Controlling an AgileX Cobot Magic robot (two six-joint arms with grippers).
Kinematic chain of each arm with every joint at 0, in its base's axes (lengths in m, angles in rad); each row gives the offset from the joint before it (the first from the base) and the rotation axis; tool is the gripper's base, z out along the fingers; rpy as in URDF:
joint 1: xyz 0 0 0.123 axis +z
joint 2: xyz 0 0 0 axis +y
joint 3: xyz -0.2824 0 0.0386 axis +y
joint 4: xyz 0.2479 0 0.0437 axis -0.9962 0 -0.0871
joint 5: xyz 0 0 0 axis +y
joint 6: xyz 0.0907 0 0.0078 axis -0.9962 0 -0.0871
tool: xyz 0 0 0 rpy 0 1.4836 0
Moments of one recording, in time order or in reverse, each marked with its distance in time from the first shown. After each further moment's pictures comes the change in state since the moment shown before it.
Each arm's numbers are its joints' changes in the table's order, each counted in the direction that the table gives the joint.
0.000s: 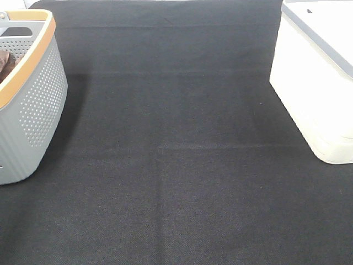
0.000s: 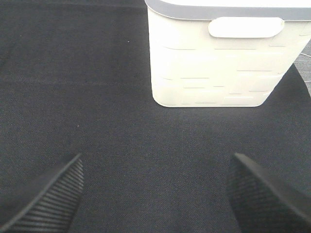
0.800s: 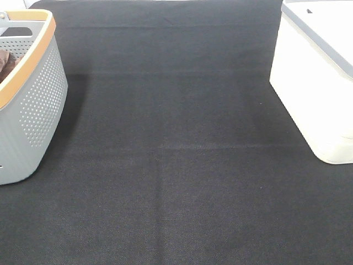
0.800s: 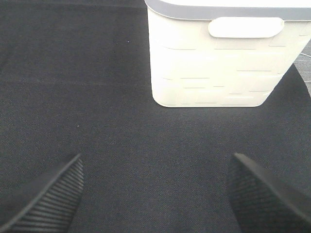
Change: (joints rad) left arm 0.000 -0.516 0.092 0.169 0.631 -0.133; right arm 0.000 0.000 0.000 0.000 0.000 0.000
